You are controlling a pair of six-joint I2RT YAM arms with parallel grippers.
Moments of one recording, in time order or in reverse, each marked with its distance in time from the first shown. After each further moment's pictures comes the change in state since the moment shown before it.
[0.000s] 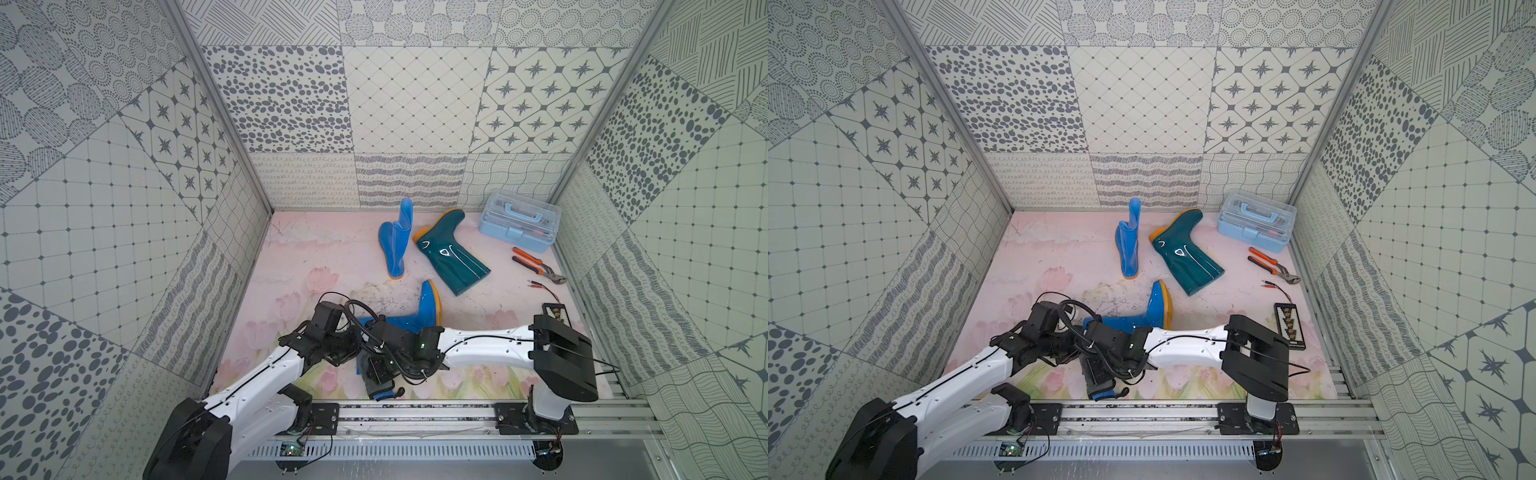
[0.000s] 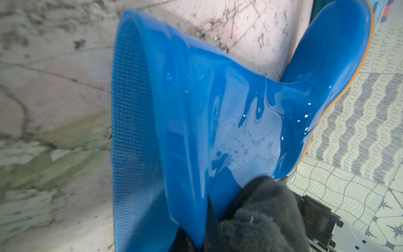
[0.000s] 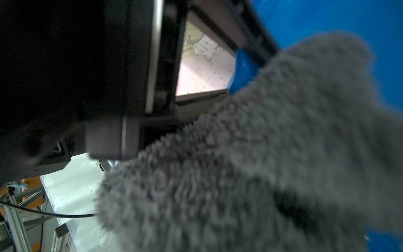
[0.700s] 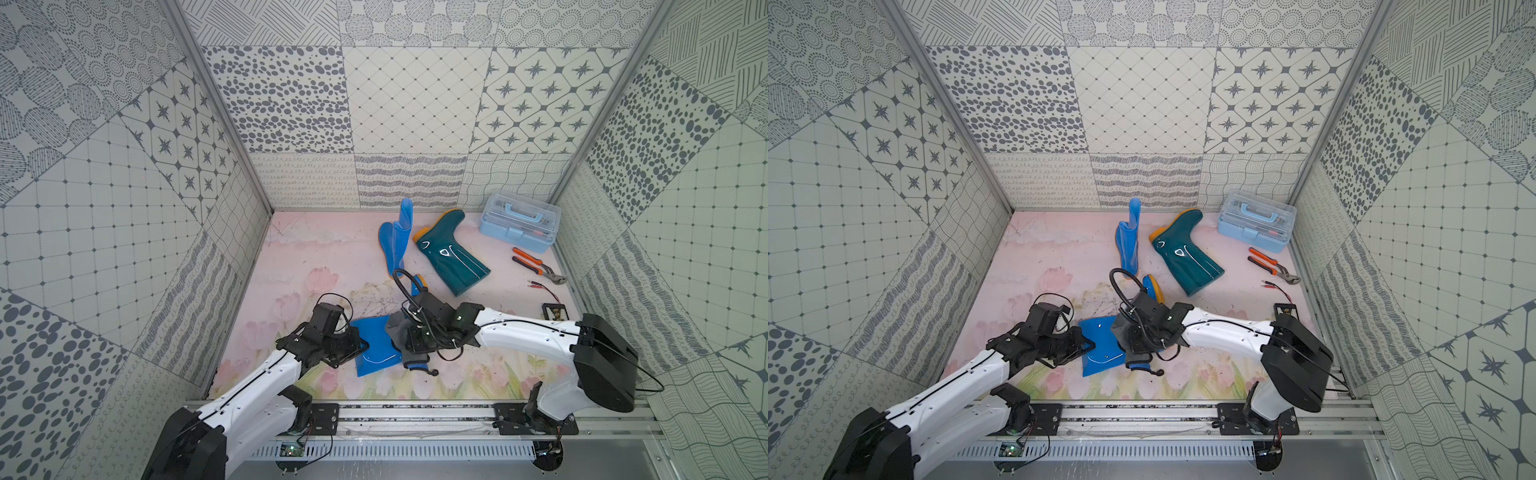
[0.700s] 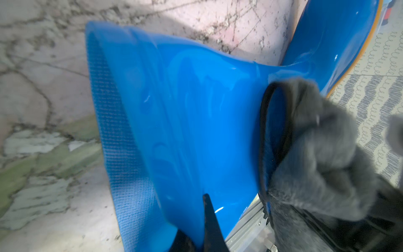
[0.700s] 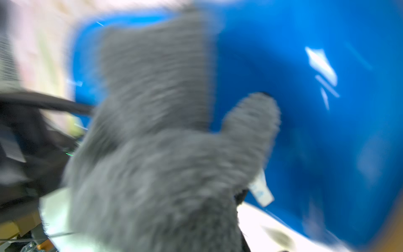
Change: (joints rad) left arm -0.001 -0.050 0.002 -0.039 -0.027 0.008; right arm -0.245 -0.163 -0.051 -0.174 0.006 0.014
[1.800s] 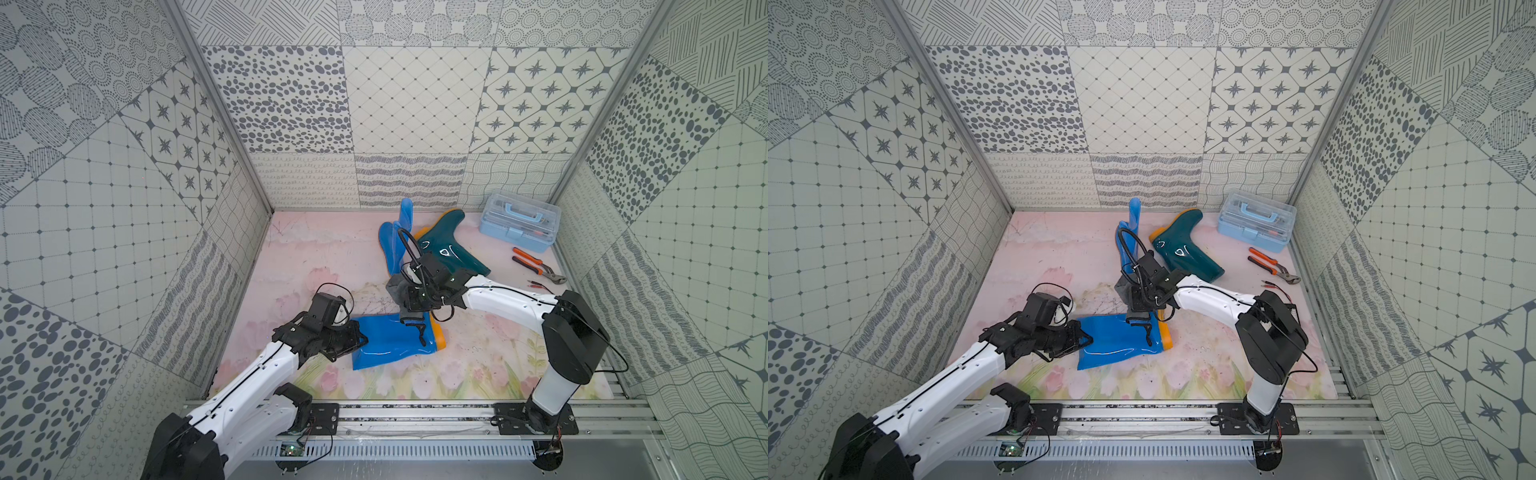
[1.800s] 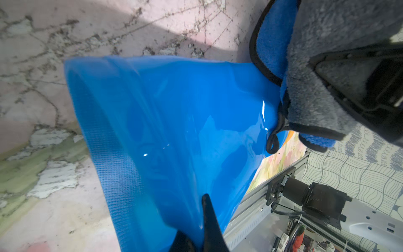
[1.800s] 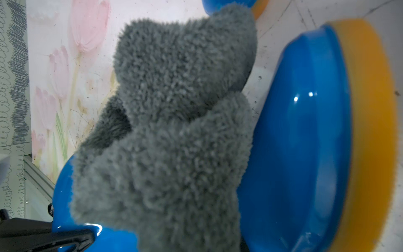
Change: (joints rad) left arm -0.001 0.021 0.174 -0.207 0.000 0.121; right arm -0.250 0.114 0.127 -0.002 0.058 -0.169
